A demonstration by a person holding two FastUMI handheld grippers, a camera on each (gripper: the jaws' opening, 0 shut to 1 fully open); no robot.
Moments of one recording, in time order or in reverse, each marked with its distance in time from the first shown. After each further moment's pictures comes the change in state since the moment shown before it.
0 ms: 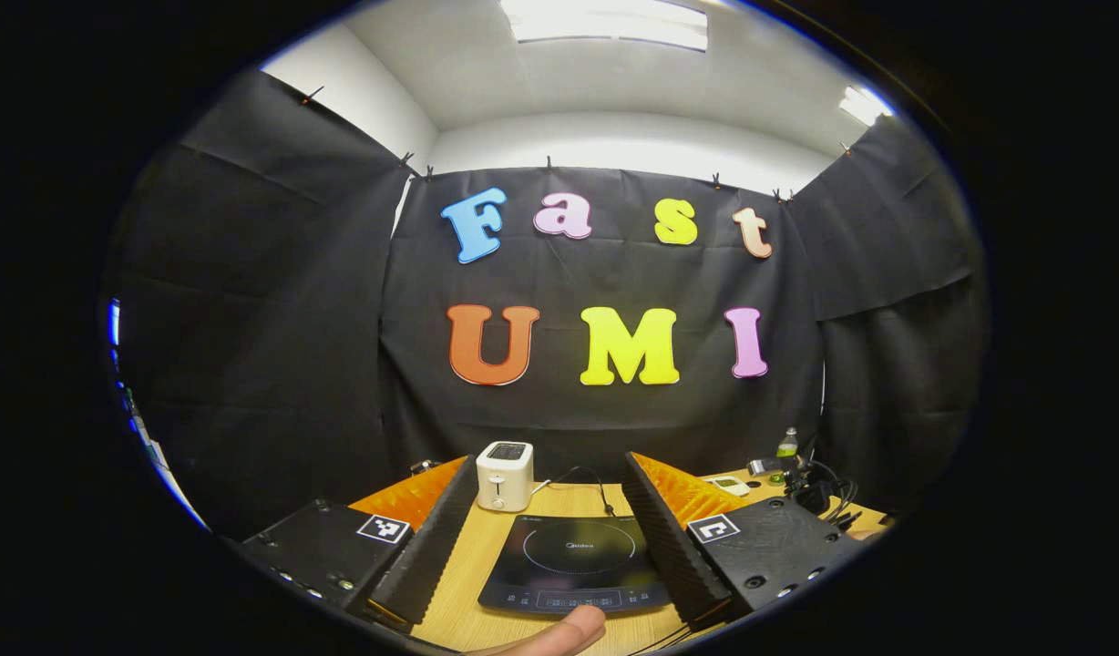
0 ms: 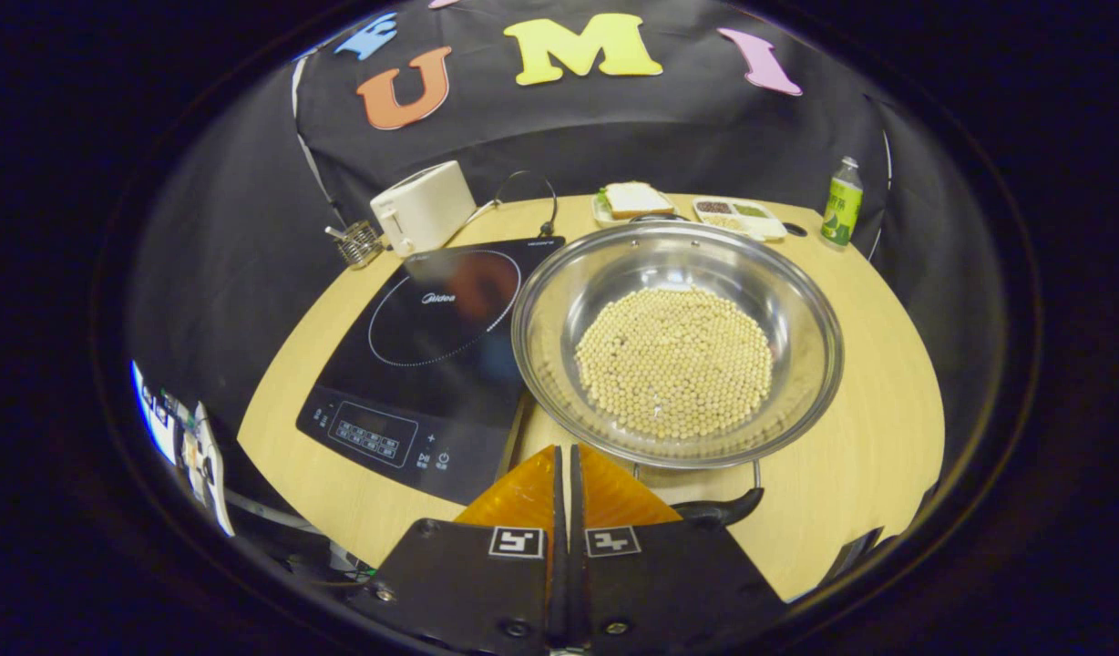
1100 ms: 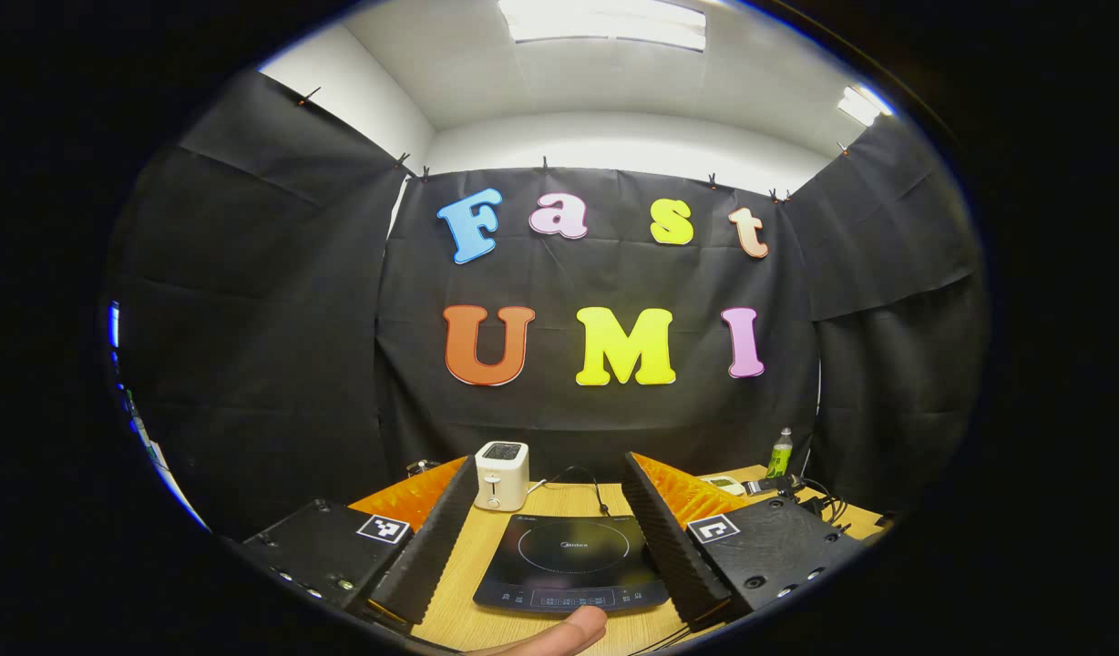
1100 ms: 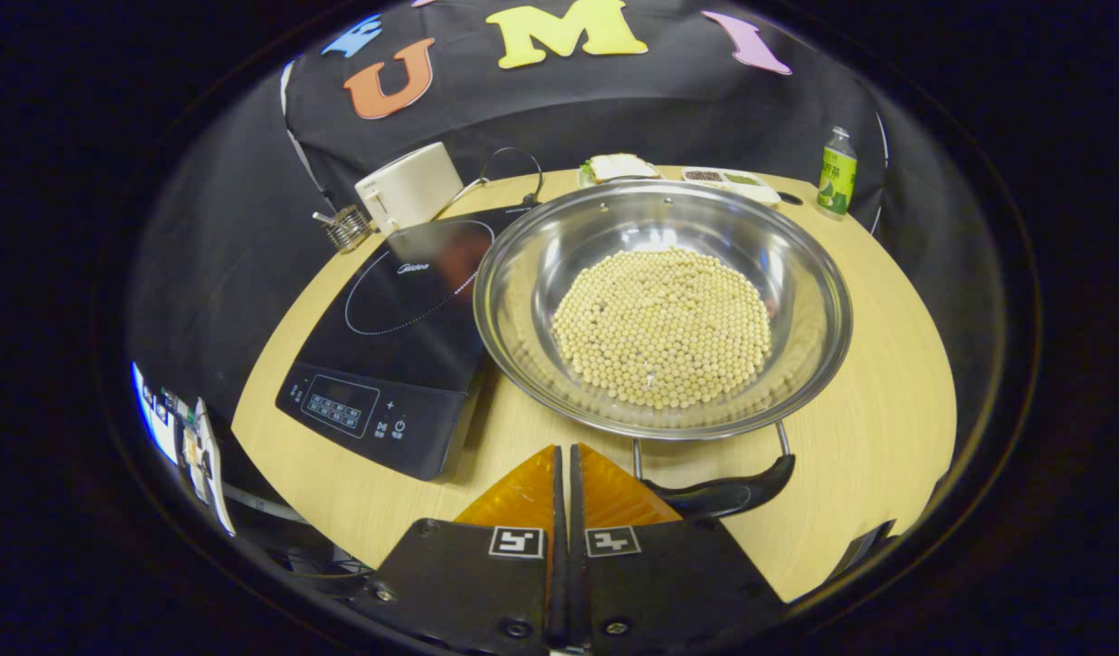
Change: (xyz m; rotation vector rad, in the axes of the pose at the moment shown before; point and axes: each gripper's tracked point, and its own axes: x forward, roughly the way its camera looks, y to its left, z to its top) left arm 0.000 -0.006 0.000 0.006 0.002 -0.011; right arm 0.019 -0.034 -0.025 0.029 0.030 0.008
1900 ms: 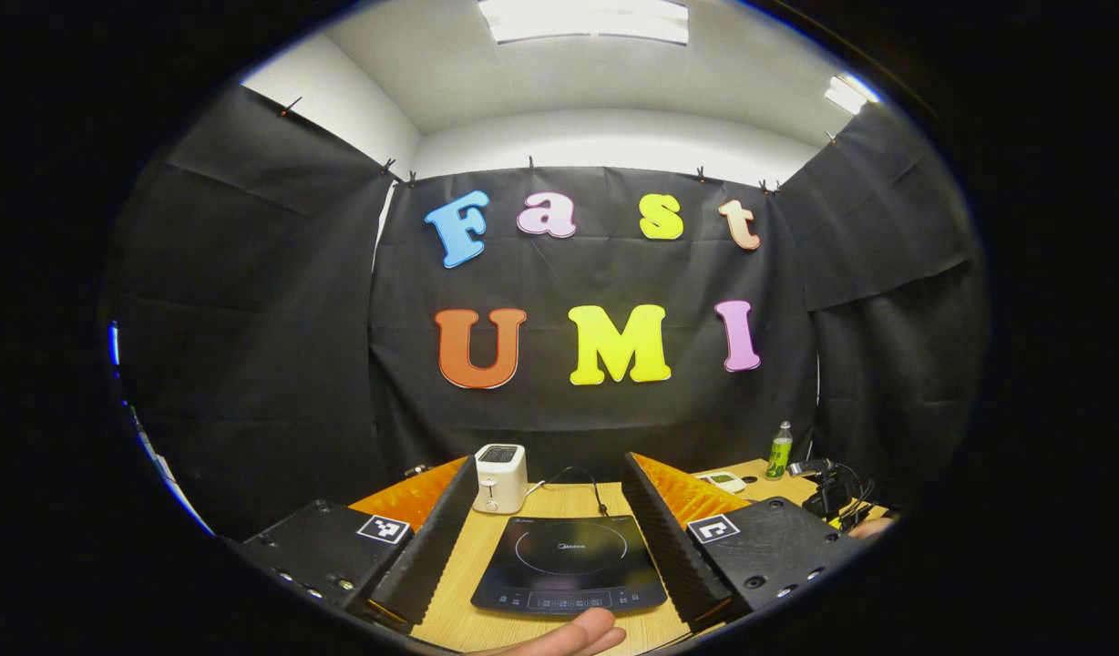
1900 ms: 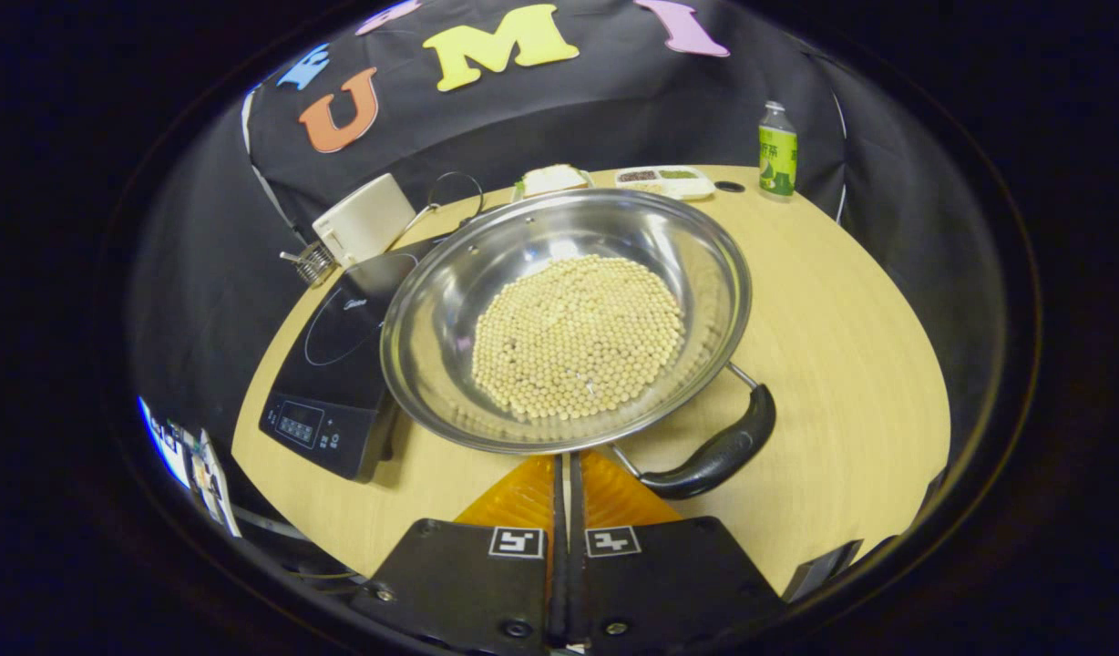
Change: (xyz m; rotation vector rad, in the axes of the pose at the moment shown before) left arm 0.006 -0.019 -0.001 0.043 0.007 -0.009; right arm -0.008 -0.088 0.010 0.092 -0.036 -0.020
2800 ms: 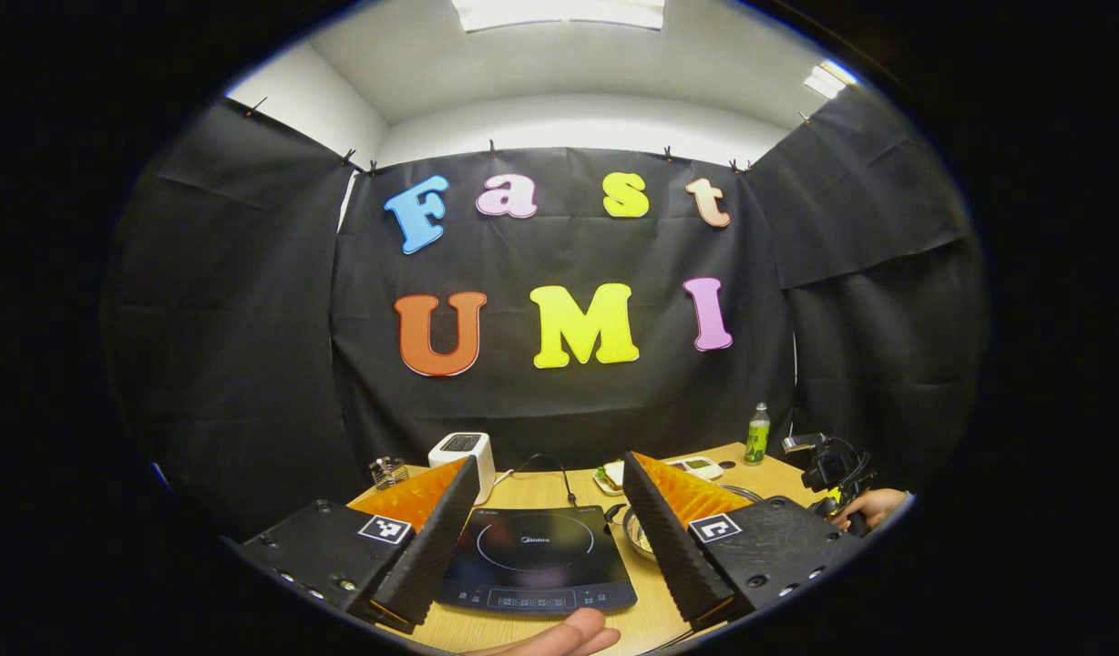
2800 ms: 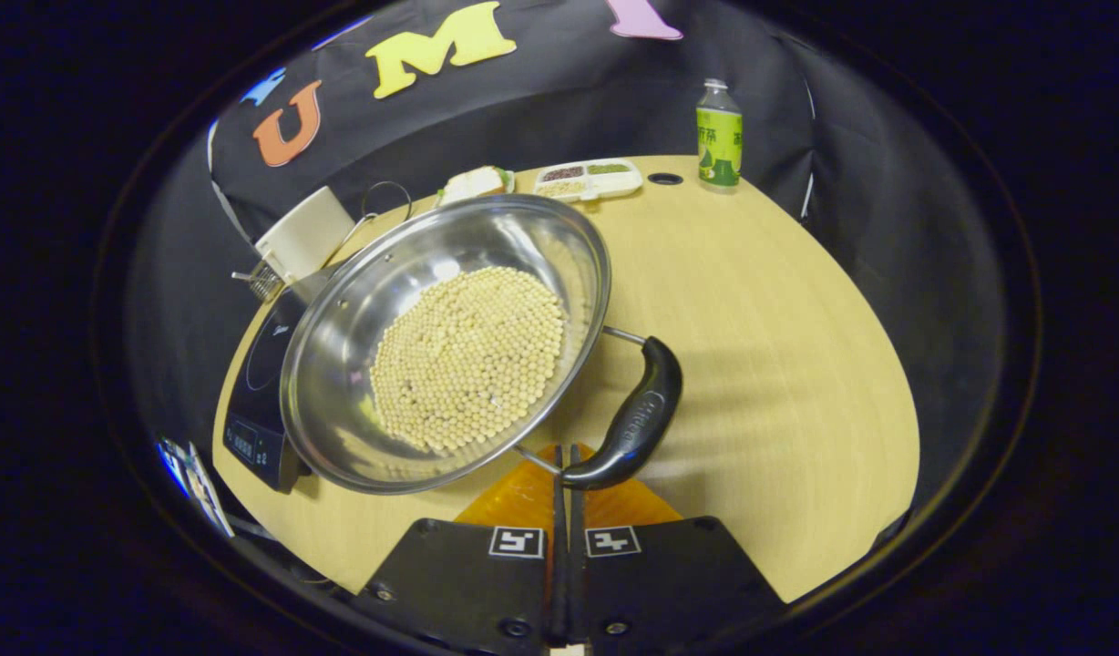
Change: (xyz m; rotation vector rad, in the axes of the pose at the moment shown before) left arm 0.026 -0.060 -0.022 0.035 0.047 -0.089; right arm 0.014 -0.103 0.039 0.030 0.016 -0.091
